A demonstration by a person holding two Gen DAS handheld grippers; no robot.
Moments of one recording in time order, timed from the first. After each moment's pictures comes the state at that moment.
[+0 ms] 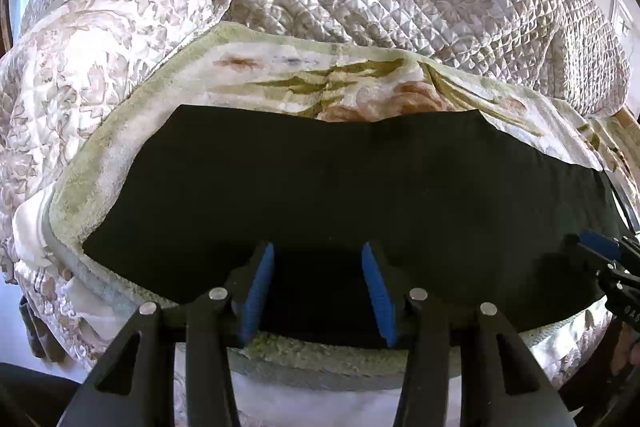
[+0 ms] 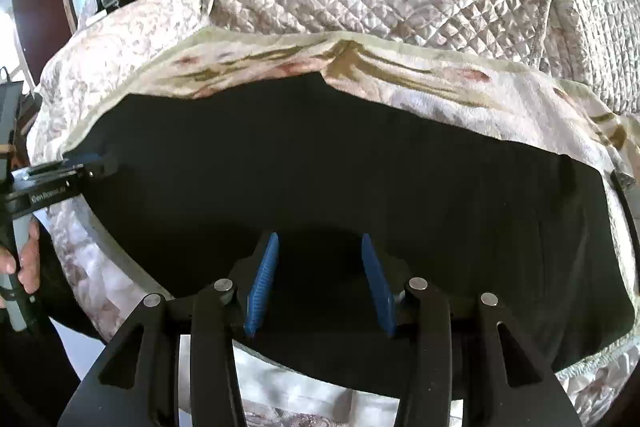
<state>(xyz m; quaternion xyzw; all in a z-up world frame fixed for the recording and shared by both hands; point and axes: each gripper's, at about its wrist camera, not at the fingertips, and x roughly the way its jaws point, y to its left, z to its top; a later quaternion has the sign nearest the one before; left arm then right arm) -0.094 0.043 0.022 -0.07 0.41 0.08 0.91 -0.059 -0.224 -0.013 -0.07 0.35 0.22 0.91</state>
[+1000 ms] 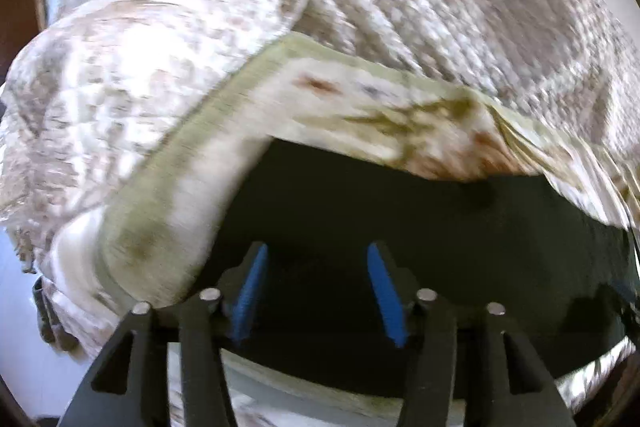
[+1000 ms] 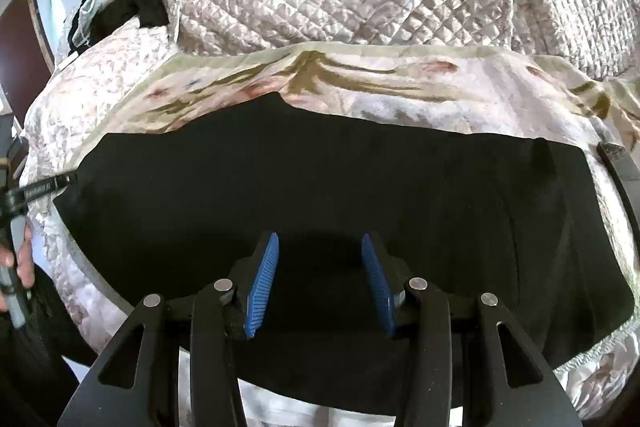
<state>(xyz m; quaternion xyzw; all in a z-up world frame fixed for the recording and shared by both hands) -0.079 0.124 0.043 -0.10 0.39 0.15 0.90 -0.043 -0.240 -0.006 -0.02 0.35 0.19 0.92</state>
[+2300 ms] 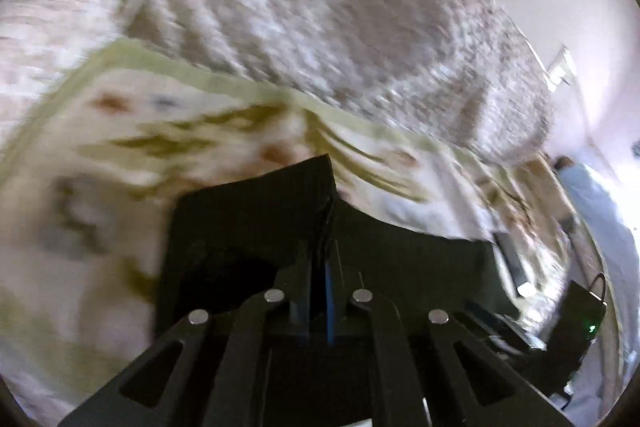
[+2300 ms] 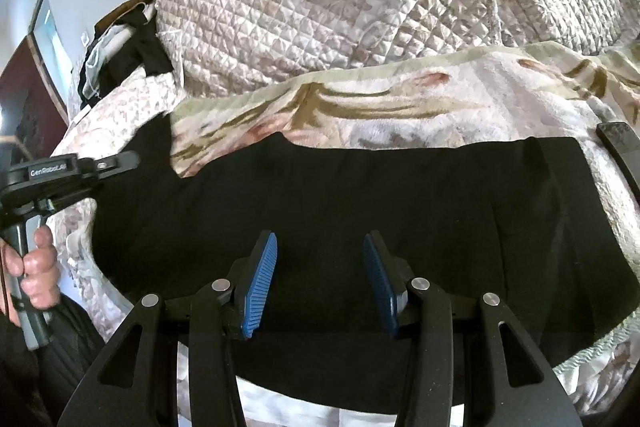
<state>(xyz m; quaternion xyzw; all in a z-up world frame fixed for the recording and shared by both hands) -0.018 -0.006 0.088 -0.19 0.39 -0.11 0.89 -0.047 -0.271 0.008 0.07 0.32 0.20 0.92</state>
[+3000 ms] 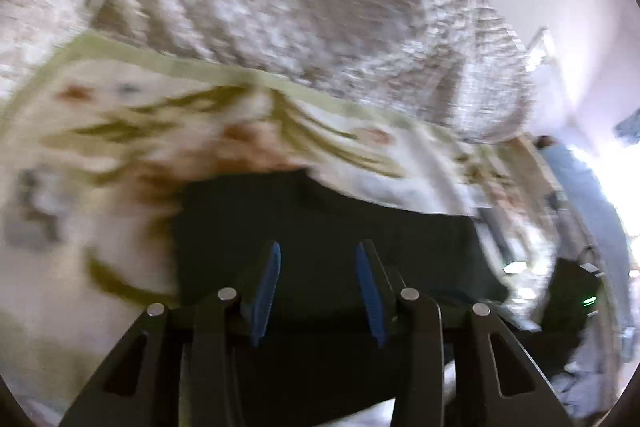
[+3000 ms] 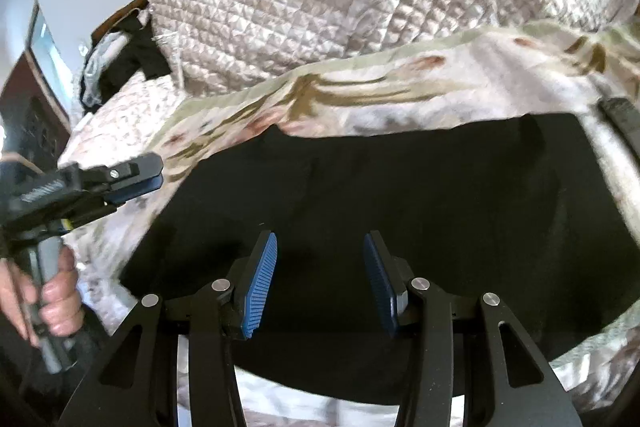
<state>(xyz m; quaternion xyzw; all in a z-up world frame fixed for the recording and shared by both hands) -0.026 -0.006 0.080 -0.17 0.40 -0.12 0.89 -0.046 -0.276 -0.001 0.10 0.35 0.23 0.90</state>
